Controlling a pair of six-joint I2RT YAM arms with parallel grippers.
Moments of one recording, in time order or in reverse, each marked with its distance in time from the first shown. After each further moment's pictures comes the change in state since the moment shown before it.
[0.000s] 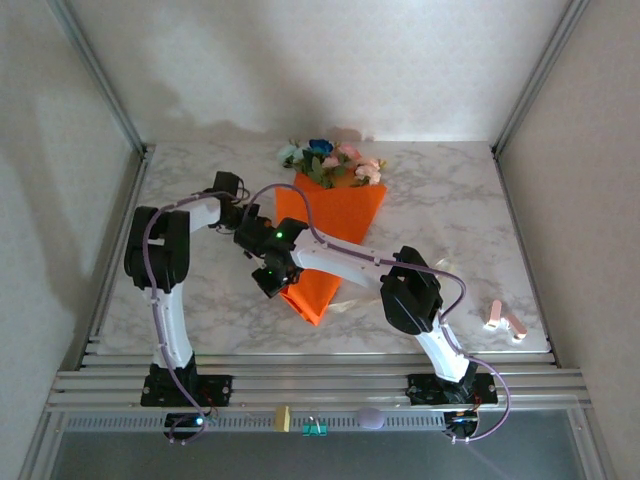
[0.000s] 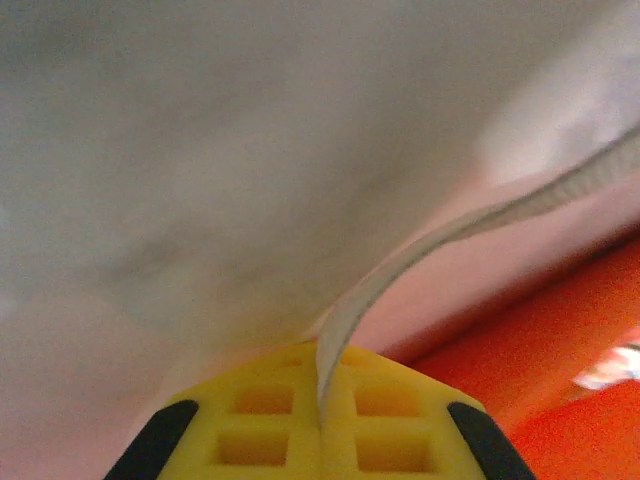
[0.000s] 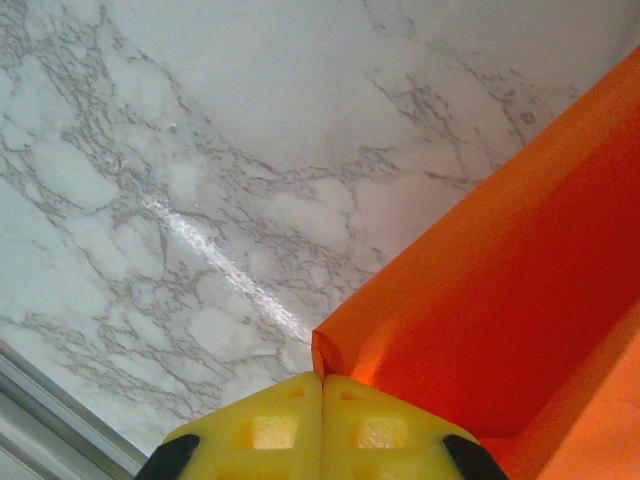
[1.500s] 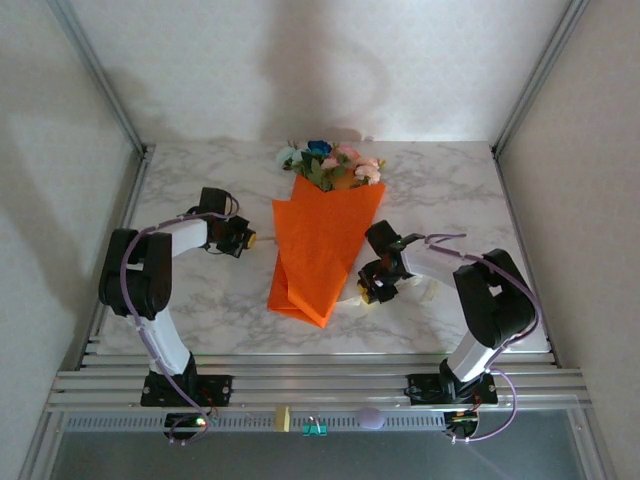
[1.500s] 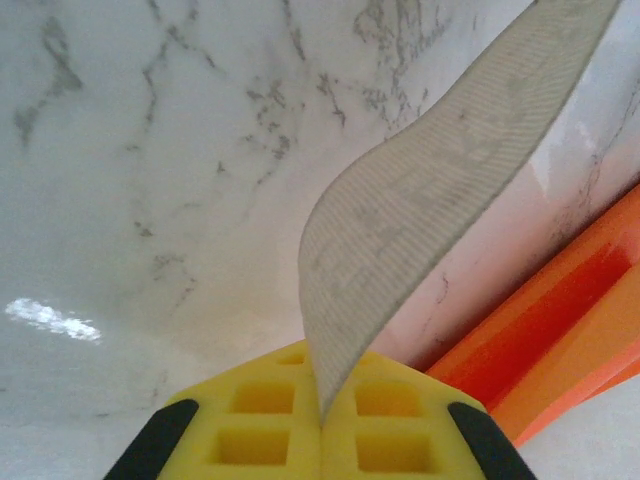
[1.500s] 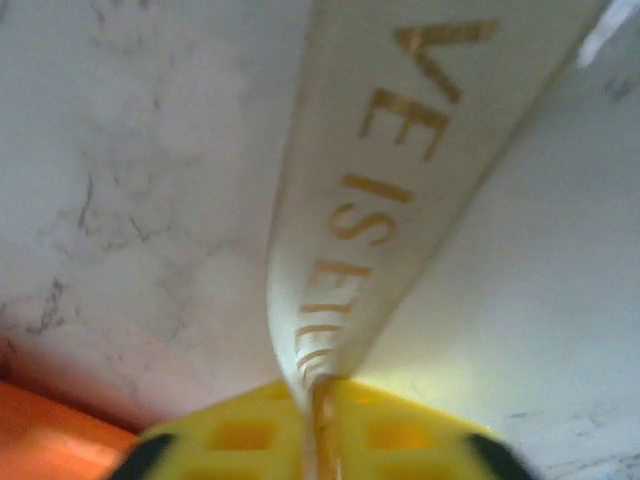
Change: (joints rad) left arm 0.018 -0.273 -0.324 0.098 -0.190 0.202; right arm -0.569 -0.483 -1.011 0.471 -0.288 1.277
